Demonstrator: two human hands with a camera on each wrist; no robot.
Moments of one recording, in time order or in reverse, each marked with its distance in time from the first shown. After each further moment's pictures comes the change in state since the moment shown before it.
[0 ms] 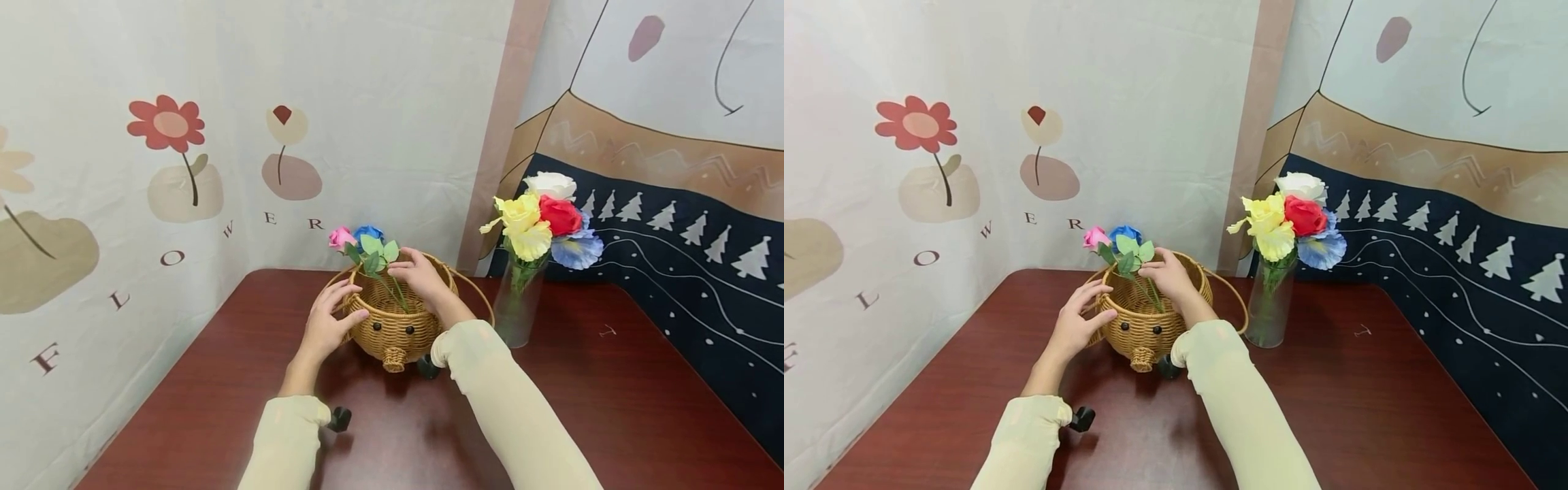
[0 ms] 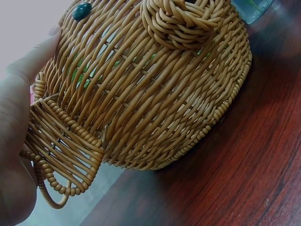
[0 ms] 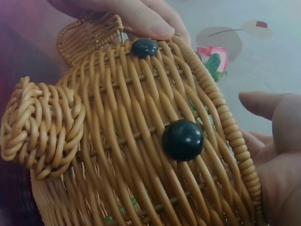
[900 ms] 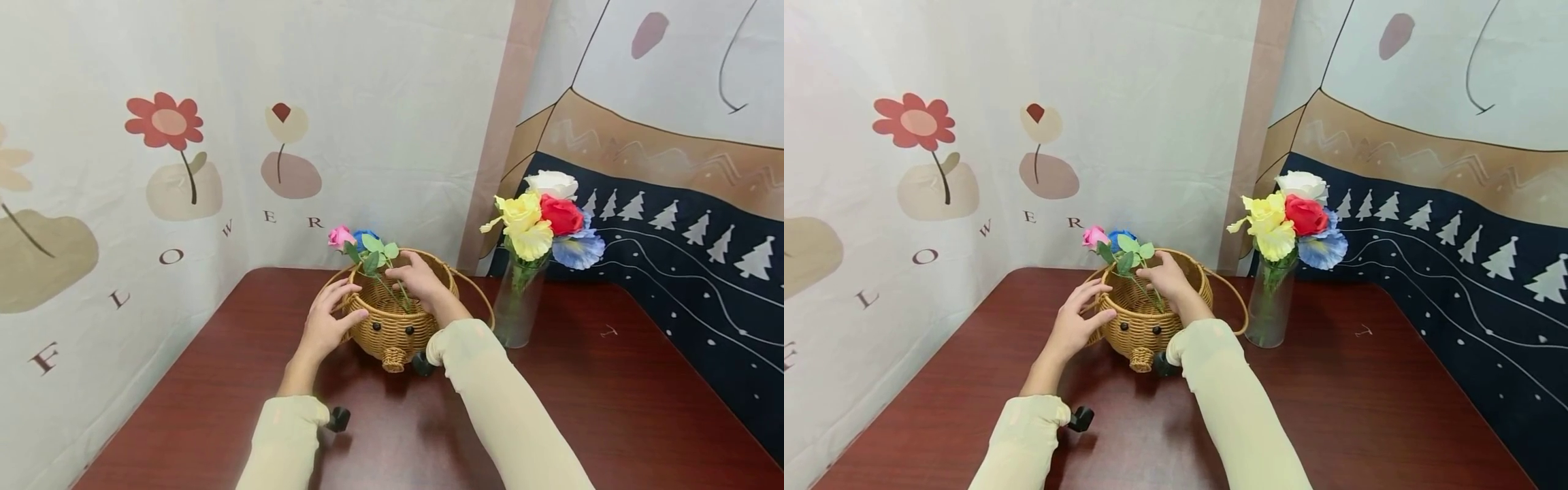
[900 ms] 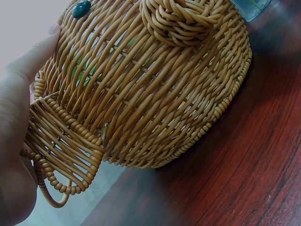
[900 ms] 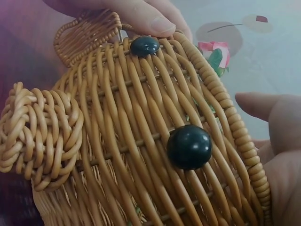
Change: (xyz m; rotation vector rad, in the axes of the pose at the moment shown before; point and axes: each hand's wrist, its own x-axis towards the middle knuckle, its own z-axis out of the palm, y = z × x) left_hand -0.001 0.003 -0.001 0.003 -0.003 -0.009; right_hand 0.005 0.002 0.002 0.024 -0.020 0.144
